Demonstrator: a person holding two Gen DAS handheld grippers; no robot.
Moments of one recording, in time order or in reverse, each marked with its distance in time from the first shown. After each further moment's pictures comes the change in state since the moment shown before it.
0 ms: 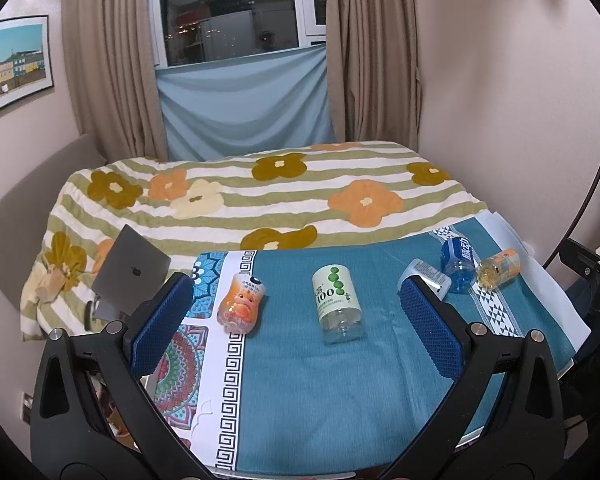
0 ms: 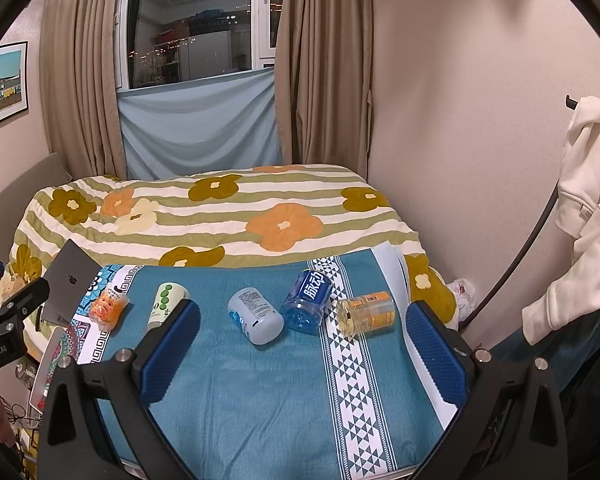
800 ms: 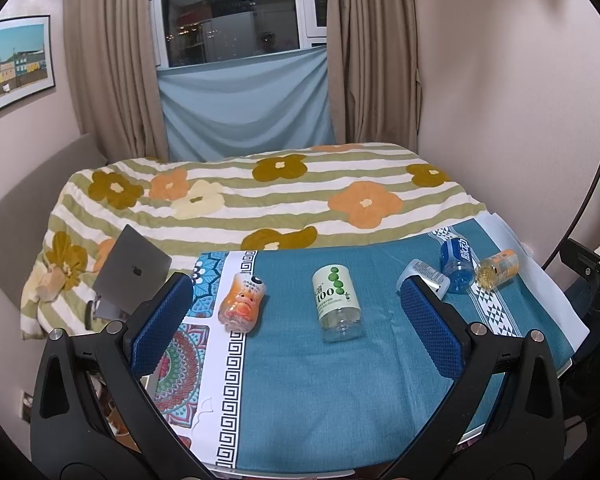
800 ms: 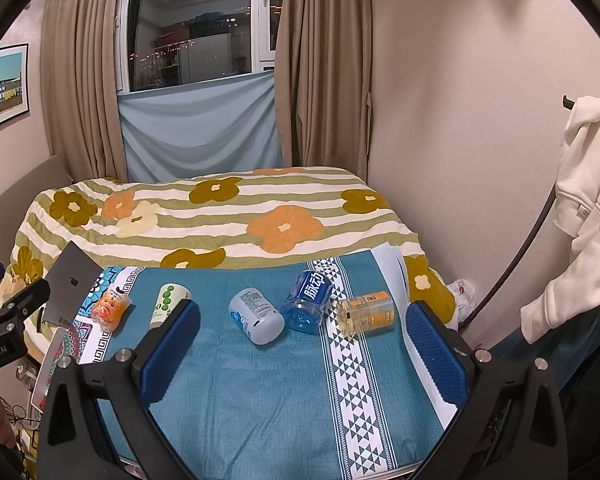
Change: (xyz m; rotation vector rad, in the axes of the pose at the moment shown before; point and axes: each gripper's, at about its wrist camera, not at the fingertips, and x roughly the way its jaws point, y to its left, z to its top) left arm -0.005 0.003 -0.003 -0.006 -0.002 -0.001; right arm -0.003 0.000 0.000 0.001 -0.006 0.000
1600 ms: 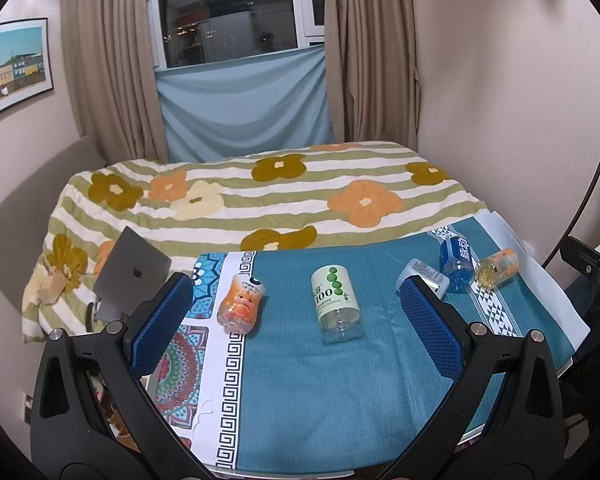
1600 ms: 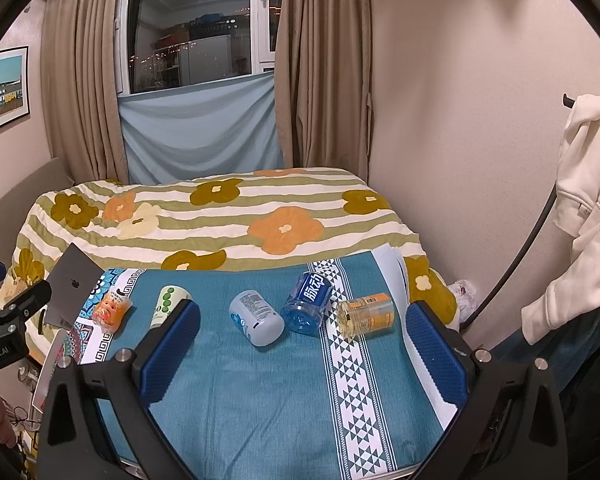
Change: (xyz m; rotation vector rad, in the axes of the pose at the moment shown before) left arm -0.001 -0.001 -0.001 0.001 0.000 0.002; right arm -0.006 0.002 0.004 -0.001 -0.001 0.004
